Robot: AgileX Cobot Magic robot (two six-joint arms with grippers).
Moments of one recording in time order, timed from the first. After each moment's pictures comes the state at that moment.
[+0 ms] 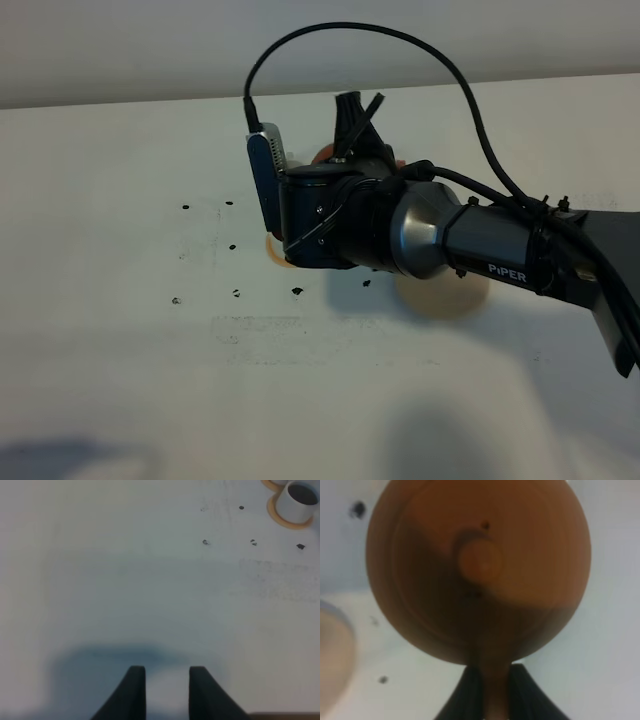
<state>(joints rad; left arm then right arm) -0.02 0.06 -0.45 -0.05 1.06 -0.04 0.90 2.11 -1.57 -1.01 1.04 -0.14</state>
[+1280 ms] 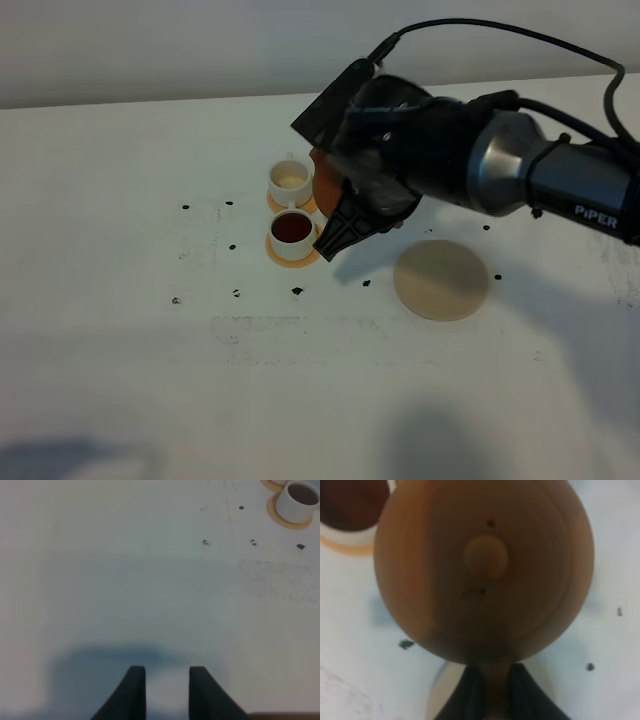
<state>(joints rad) -0.02 0.06 -0.45 -0.05 1.06 -0.04 0.77 2.00 -1.57 -0.45 0.94 0.31</state>
